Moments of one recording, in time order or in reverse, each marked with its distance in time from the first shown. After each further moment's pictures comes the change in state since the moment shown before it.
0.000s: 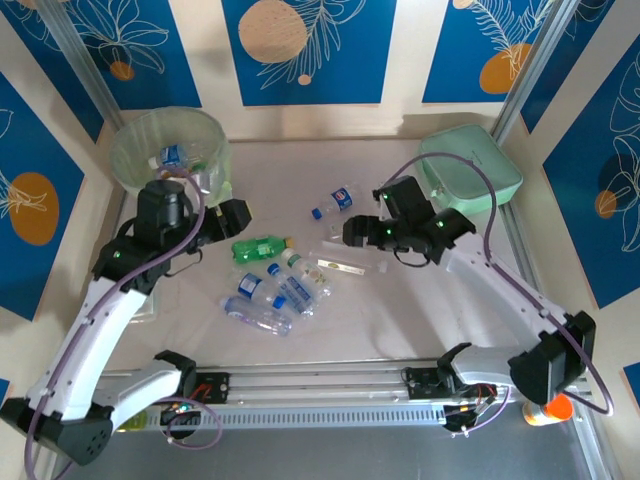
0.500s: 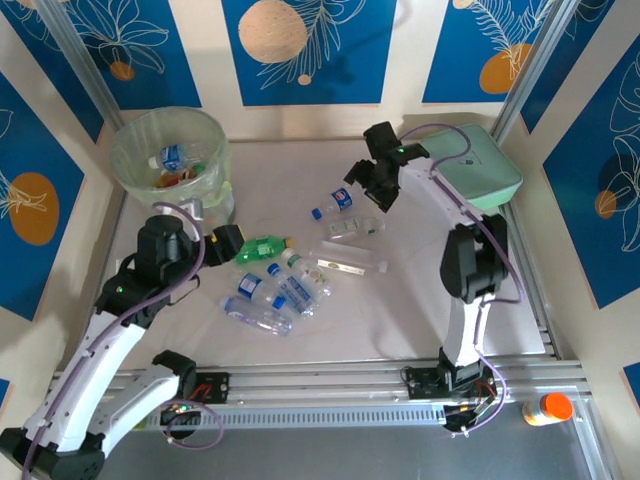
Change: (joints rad) left arm -0.031 -0.179 -0.283 0.120 -0.111 0.020; right arm -0.188 0.697 0.583 -0.098 0.036 0.416
